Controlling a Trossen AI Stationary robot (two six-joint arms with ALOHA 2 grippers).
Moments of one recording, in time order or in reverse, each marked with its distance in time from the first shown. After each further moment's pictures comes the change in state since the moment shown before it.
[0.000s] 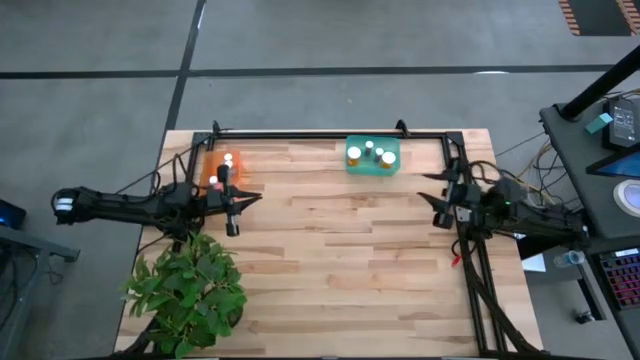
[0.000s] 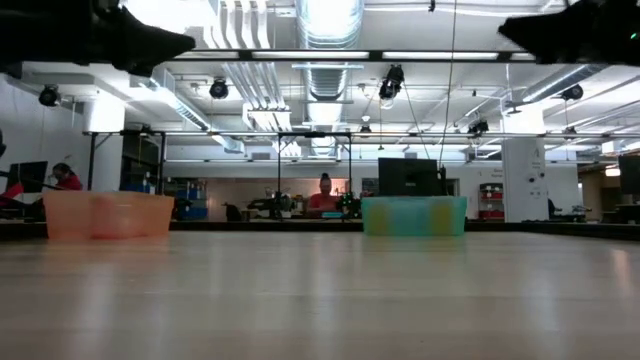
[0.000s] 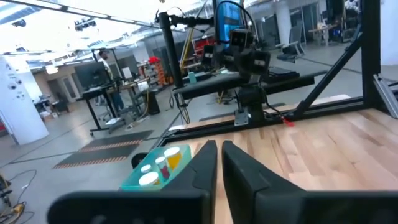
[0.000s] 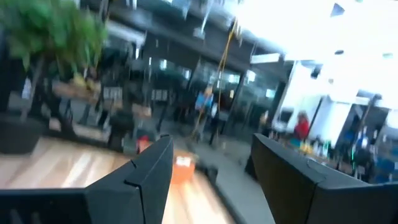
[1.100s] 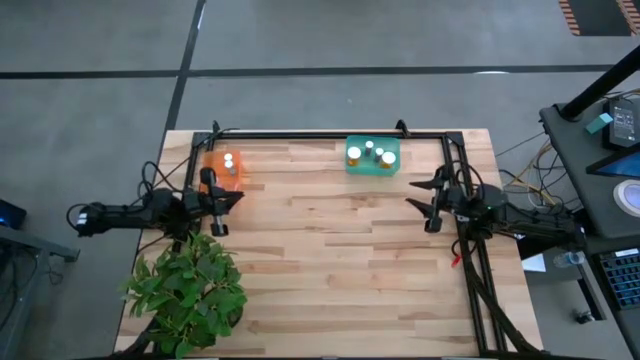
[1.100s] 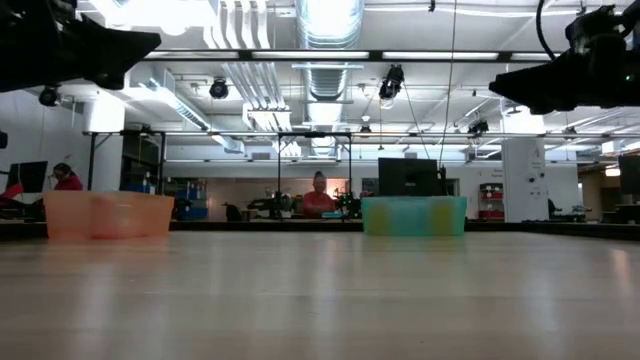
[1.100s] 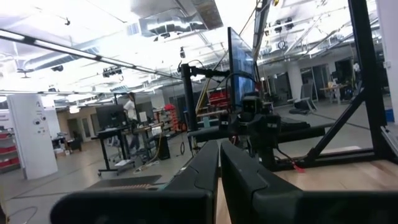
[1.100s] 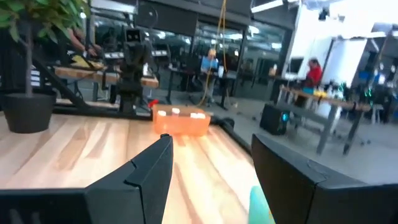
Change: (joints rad) left arm 0.000 -0.395 -0.224 0.005 -0.009 -0.001; right arm 0.000 -0.085 -0.146 -0.061 0.052 0.167
